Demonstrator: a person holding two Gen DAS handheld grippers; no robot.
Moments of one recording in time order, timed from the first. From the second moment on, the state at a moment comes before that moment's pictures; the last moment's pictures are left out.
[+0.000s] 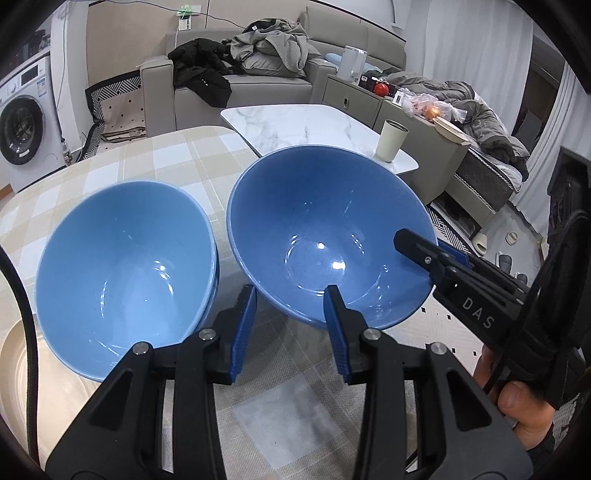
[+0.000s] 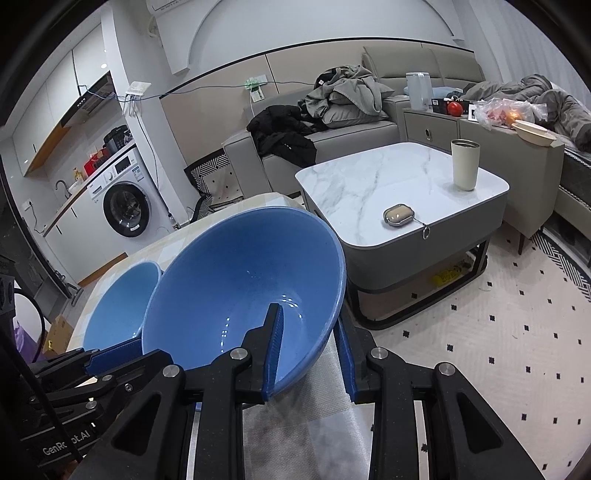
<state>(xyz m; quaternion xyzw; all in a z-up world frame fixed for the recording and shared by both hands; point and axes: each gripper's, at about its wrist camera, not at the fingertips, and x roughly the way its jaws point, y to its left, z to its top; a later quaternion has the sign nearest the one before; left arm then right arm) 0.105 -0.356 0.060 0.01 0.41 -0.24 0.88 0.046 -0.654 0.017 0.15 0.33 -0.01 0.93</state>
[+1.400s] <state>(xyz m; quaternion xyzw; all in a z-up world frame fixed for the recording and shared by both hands) 0.050 -0.289 0.146 0.00 0.34 -0.21 0.91 0.007 -0.600 0.088 0.10 0.25 0.03 0.96</state>
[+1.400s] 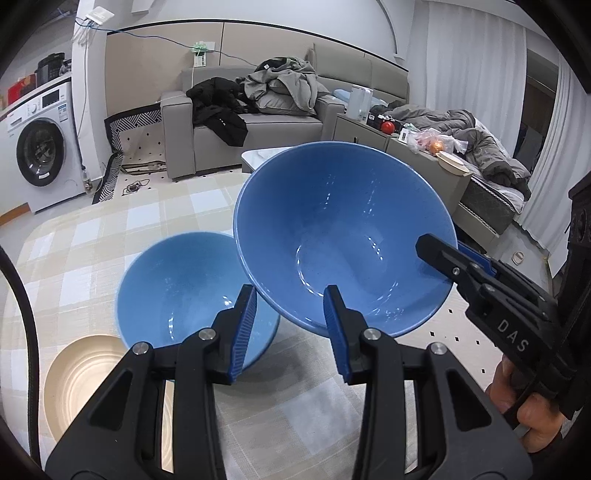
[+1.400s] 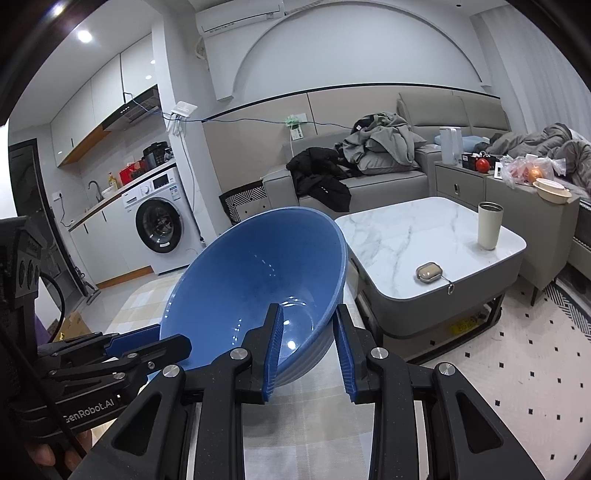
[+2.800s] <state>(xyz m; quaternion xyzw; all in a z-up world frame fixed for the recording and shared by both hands) 0.071 -0.155 0.119 -0.03 0.37 -0.13 0.92 0.039 -0.491 0.063 0.07 0.27 0.12 0.95</state>
